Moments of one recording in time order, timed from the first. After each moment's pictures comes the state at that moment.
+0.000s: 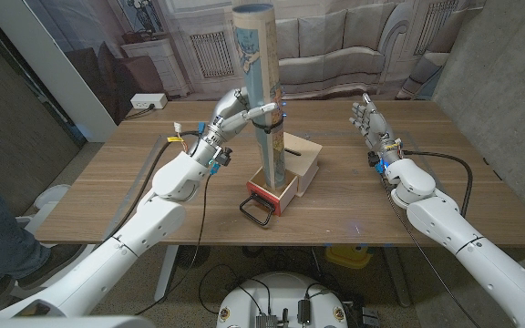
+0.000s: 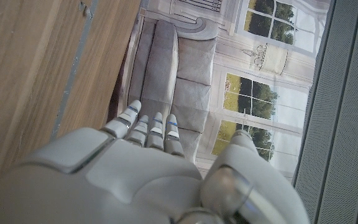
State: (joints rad) left arm 0.99 0.61 0.41 -1.84 -0.61 -0.50 -0.22; left_hand 1.23 0.08 0.17 -0.08 0.19 0.85 0.00 0.25 0.23 0.86 -0.10 0.20 0.28 0.88 -0.12 0.20 0.20 0.87 -0.06 0.31 0.18; right arm -1.01 -0.62 -0.29 -1.68 0.62 0.19 -0.16; right_hand 0.28 0.06 0.11 -0.02 0.20 0.23 0.05 0.20 0.19 0.19 0.09 0.21 0.18 0.08 0.02 0.19 0.18 0.20 -0.04 0.22 0.18
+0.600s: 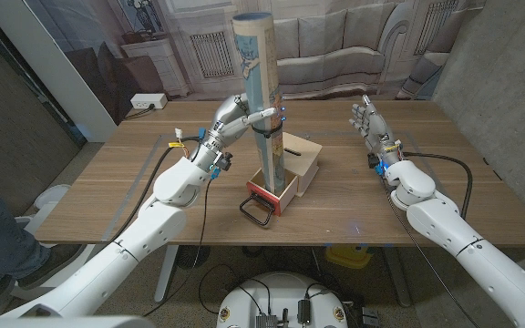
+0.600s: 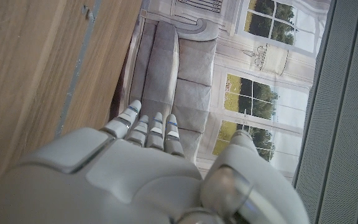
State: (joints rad) left arm 1.01 0.61 0.41 -1.83 -0.62 -0.51 -0.22; left_hand 1.23 0.08 0.17 -0.08 0.18 0.84 0.00 0.24 0.23 0.85 -0.09 0.20 0.27 0.87 -0.11 0.20 0.20 0.87 -0.06 0.31 0.18; right arm -1.03 -0.62 -0.29 -1.69 0.62 0.19 -0.16; right_hand 0.28 0.06 0.11 -0.02 0.20 0.23 0.05 0.20 0.19 0.19 0.09 0.21 0.18 0.08 0.02 0.19 0.18 0.20 -0.04 0.21 0.18
